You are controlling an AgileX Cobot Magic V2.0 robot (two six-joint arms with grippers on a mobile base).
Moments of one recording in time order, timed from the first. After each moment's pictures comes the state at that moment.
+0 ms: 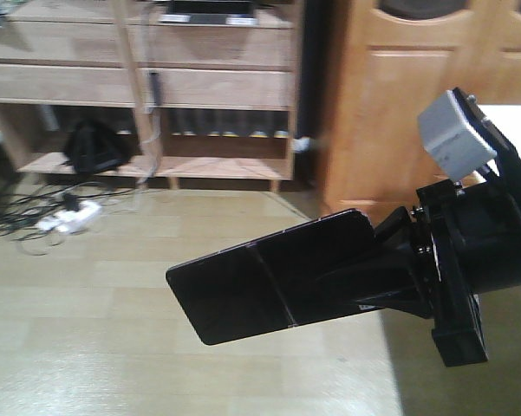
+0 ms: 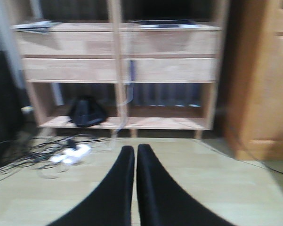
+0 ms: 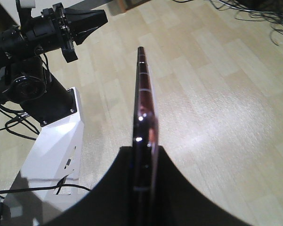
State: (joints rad) left arm 0.06 -0.02 0.03 -0.13 0.23 0.14; right arm 0.22 1.16 -1.02 1.00 1.23 -1.05
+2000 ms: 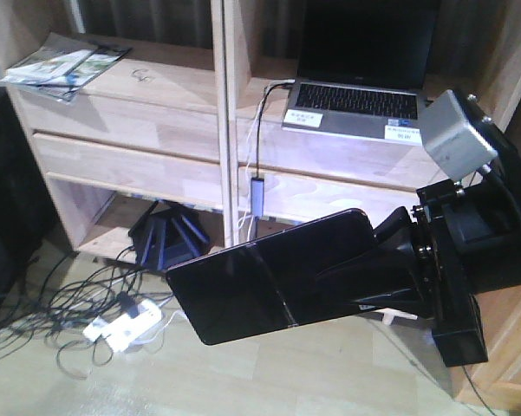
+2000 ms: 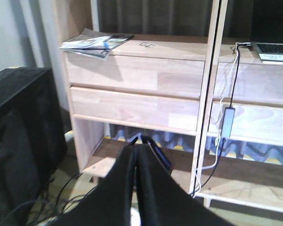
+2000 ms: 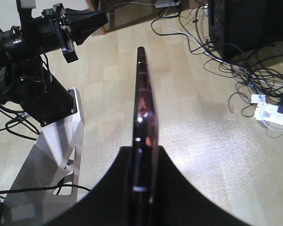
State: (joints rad) left arm 0.06 -0.02 0.03 -0.13 0.23 0.14; right arm 0.22 1.16 -1.02 1.00 1.23 -1.05
